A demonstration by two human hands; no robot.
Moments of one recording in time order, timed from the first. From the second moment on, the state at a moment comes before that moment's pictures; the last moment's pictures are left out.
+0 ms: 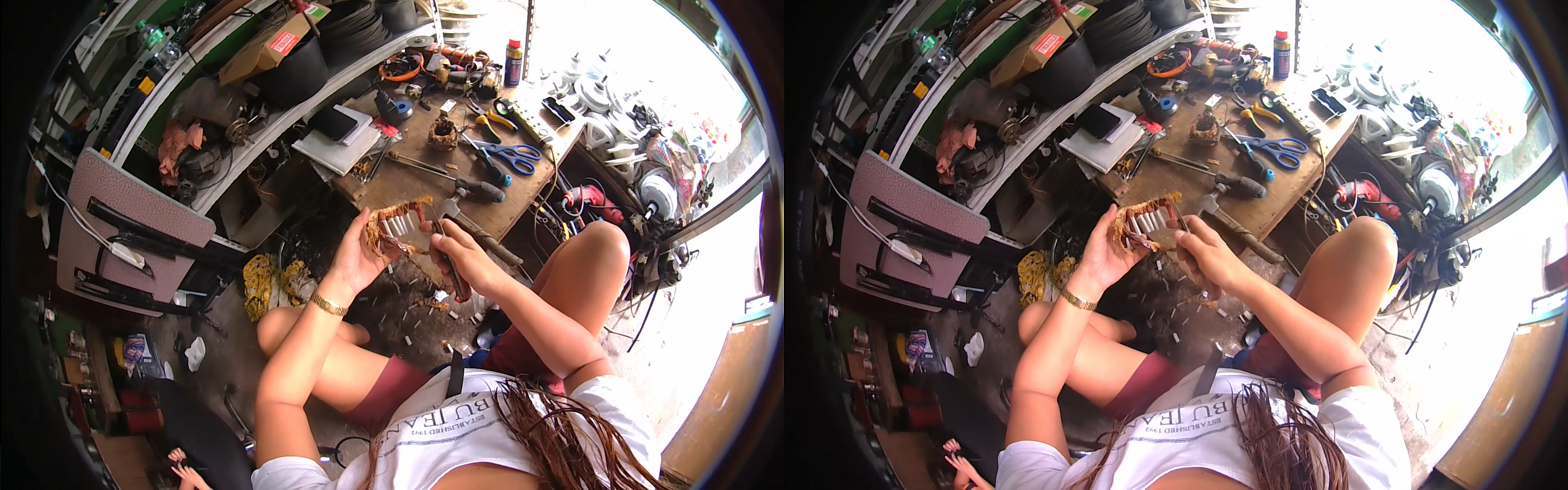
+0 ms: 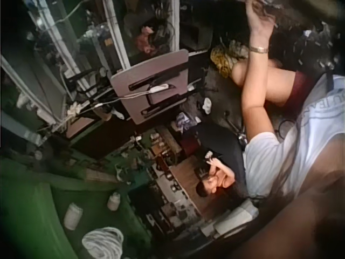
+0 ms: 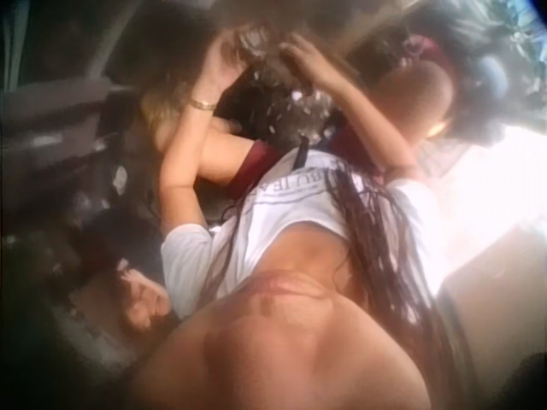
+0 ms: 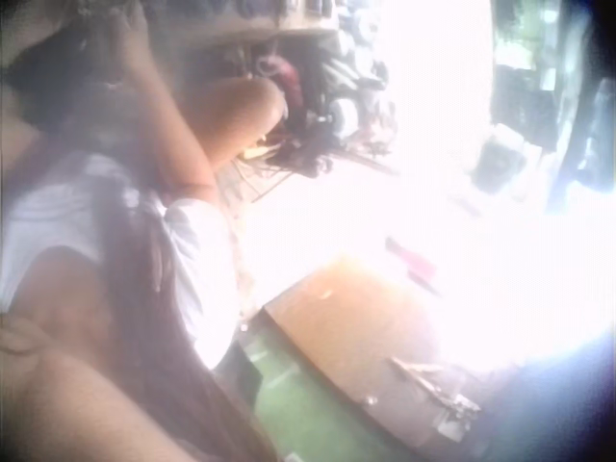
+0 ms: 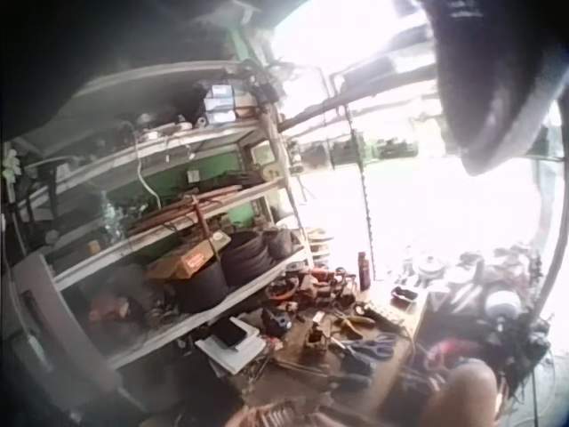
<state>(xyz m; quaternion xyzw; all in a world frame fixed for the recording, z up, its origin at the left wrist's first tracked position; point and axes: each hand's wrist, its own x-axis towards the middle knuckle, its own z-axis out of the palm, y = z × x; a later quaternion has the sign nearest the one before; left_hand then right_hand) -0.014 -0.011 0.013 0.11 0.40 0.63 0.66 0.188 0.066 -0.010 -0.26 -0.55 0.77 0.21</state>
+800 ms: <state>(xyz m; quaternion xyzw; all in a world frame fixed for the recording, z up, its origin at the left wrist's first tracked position) 0.023 -0.035 -0.008 0.42 0.56 0.64 0.31 0.161 0.062 -0.007 -0.29 -0.73 0.53 0.32</state>
